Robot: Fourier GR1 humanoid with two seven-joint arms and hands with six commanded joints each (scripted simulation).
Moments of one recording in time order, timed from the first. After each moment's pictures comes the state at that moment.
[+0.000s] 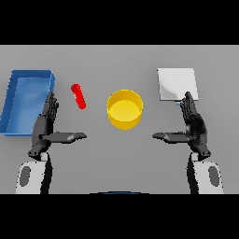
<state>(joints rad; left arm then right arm) 0.00 0.00 0.00 -1.57 0.00 0.00 0.00 0.00 0.00 0.00 -1.57 0.00 0.00 0.00</state>
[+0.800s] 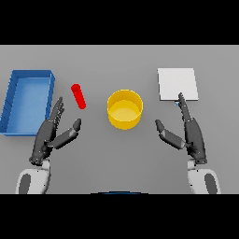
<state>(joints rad) 0.08 0.06 -0.13 -1.72 -0.15 -0.03 0.09 0.08 -0.06 0.14 -1.70 0.27 -0.06 -0.08</state>
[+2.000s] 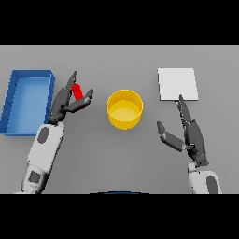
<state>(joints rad) -0.46 0.06 0.02 -1.00 -0.19 0.02 -0.08 0.10 -0.05 0.13 -1.72 0.21 -0.02 -0.09</state>
